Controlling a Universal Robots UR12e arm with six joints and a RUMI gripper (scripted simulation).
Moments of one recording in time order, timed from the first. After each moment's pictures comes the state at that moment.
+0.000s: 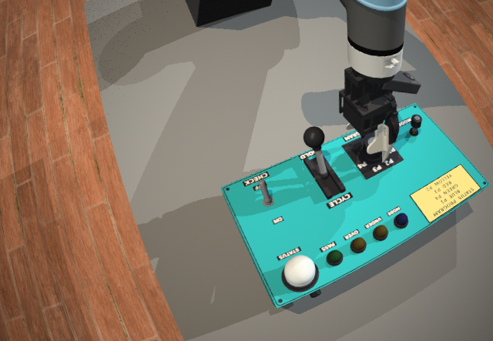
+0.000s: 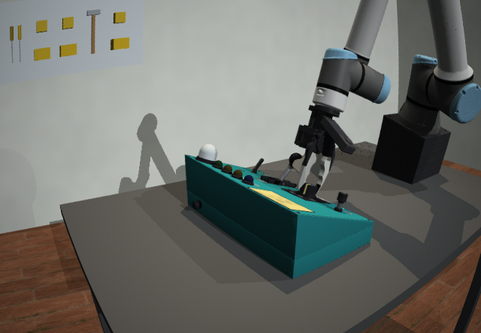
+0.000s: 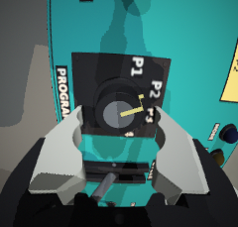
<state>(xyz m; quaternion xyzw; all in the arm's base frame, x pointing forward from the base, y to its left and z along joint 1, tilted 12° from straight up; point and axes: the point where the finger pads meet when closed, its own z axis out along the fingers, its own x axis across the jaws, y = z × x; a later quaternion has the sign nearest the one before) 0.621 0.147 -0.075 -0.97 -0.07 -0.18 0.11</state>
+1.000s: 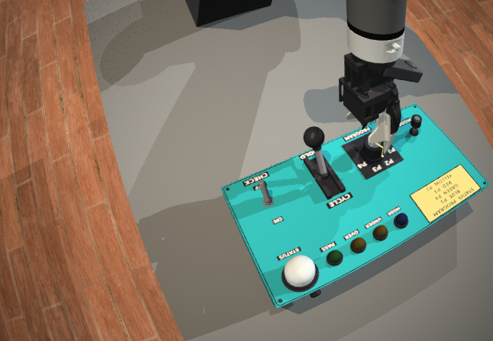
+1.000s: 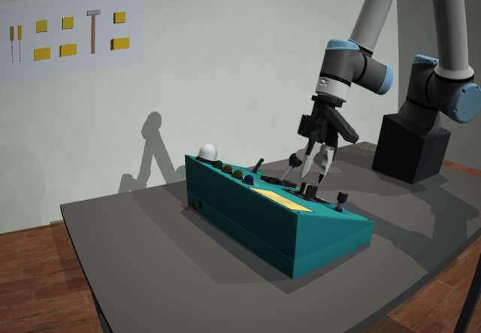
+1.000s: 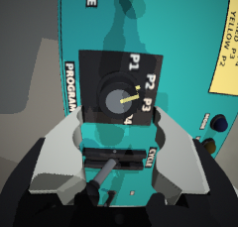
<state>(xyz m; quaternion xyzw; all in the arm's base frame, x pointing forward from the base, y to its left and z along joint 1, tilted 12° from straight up) 0.612 0.141 -0.050 -0.97 -0.07 -0.18 0.11</state>
